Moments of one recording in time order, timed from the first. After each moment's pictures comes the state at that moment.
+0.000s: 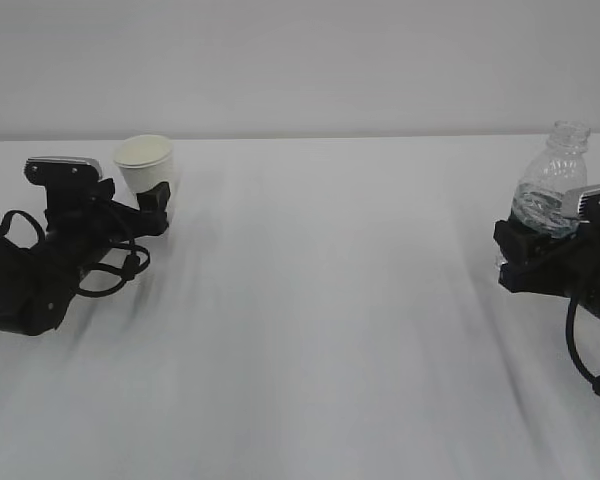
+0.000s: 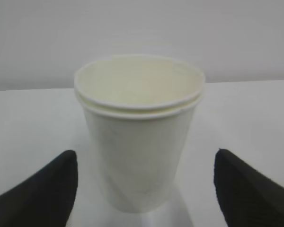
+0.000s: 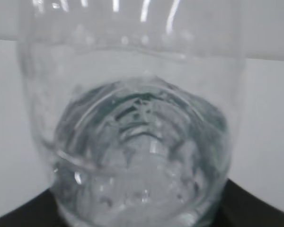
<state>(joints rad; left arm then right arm) -0.22 2.35 -1.01 0.00 -1.14 -0.10 -0.01 1.94 -0.47 -0.28 -1.12 0.02</state>
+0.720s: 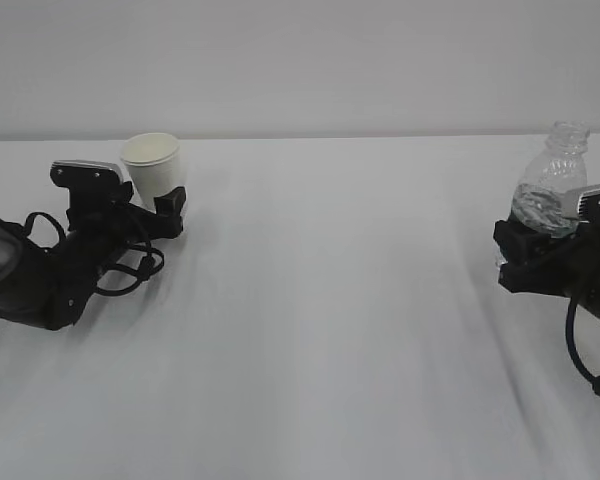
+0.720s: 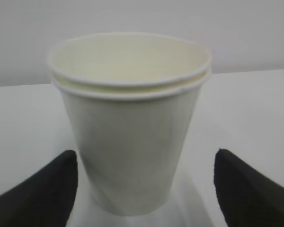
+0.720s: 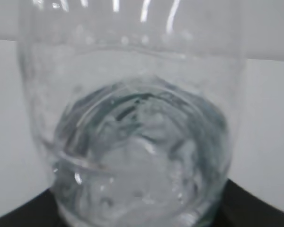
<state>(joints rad) -0.22 2.44 -1.14 0.04 -1.11 -0.10 -0.01 1.94 -0.47 -0.28 -1.12 0.02</state>
